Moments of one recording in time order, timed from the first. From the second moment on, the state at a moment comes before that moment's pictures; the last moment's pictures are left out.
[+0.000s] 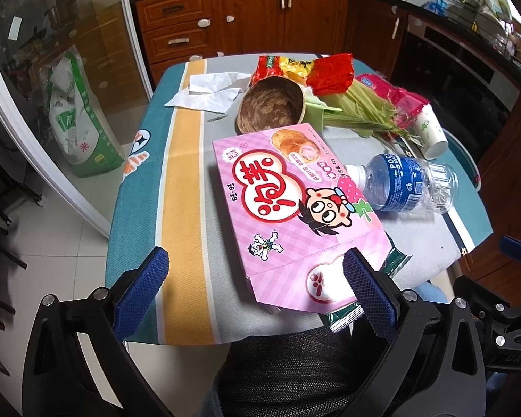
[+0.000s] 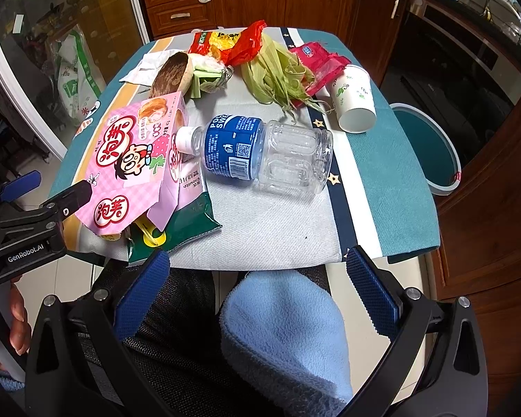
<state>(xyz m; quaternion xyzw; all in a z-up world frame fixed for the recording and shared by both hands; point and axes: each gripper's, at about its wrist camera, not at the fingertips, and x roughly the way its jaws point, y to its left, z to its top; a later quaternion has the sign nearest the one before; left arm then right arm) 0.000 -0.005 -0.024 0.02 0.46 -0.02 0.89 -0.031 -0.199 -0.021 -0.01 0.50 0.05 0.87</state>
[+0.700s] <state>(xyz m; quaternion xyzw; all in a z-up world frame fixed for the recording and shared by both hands) 0.041 -0.060 -0.061 0.11 0.49 -0.02 0.86 0.016 -0.232 -0.044 0.06 0.54 0.05 0.84</state>
